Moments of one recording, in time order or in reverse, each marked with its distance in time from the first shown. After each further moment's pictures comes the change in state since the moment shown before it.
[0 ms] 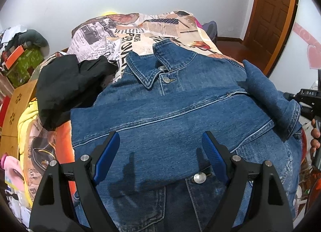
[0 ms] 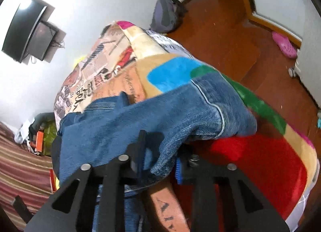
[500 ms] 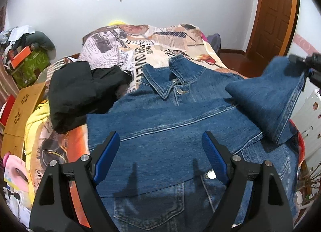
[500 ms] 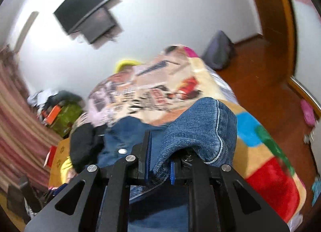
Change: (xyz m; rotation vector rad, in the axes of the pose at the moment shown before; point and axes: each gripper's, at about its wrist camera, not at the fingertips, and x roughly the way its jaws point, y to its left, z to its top) left arm -0.034 0.032 -0.005 -0.035 -0.088 0.011; right arm -0.055 0.144 -0.011 -0.371 -0.152 0.152
